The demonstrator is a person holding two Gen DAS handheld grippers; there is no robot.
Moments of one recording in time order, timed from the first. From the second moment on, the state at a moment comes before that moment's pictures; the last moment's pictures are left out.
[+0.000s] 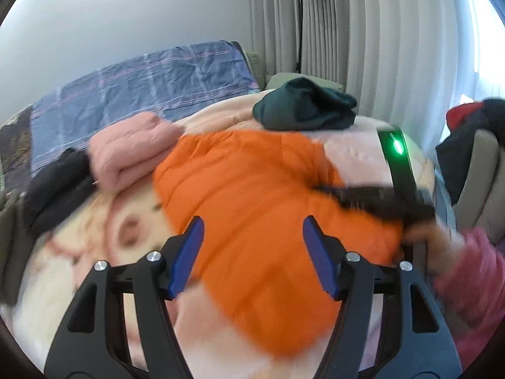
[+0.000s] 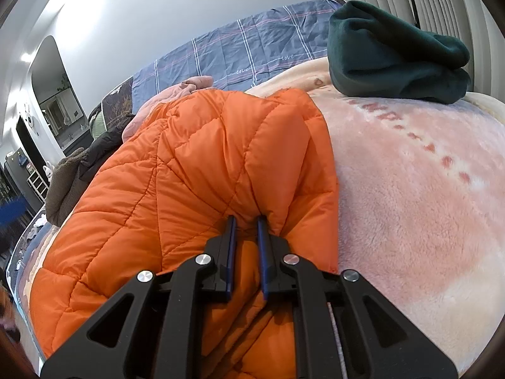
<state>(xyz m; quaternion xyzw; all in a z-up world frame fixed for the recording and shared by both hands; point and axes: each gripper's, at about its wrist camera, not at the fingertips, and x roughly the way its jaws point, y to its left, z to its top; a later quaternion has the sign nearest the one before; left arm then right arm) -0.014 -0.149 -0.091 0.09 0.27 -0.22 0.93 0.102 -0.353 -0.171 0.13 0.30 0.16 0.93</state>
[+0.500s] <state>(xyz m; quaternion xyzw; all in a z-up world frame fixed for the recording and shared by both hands) 0.184 -0.244 -0.161 0.17 0.37 -0.17 0.90 0.099 -0.356 -0.173 0.15 0.30 0.17 0.93</state>
